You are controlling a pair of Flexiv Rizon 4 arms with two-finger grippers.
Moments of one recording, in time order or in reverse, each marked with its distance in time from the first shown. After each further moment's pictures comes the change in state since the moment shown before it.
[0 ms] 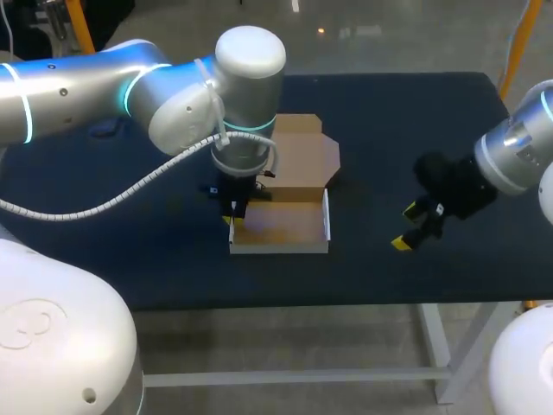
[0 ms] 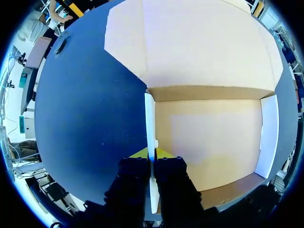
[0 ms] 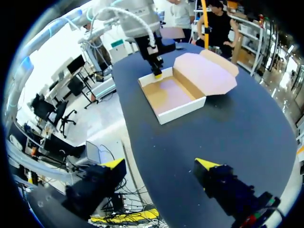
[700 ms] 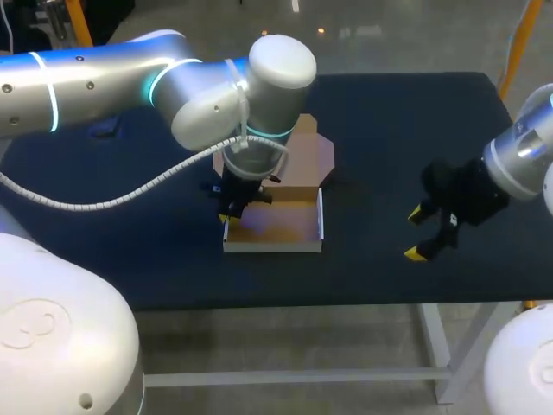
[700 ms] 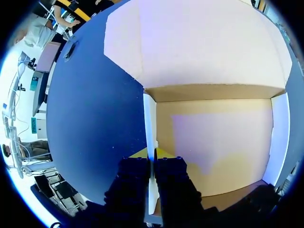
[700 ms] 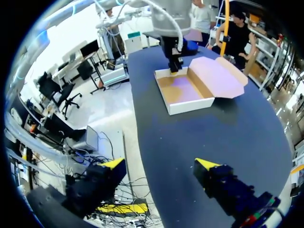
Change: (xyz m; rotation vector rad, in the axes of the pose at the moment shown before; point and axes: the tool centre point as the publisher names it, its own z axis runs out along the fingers) left arm -0.011 -0.004 0.004 0.009 -0.148 0.008; right arm 0.009 -0.013 -0.011 0.021 0.010 -0.150
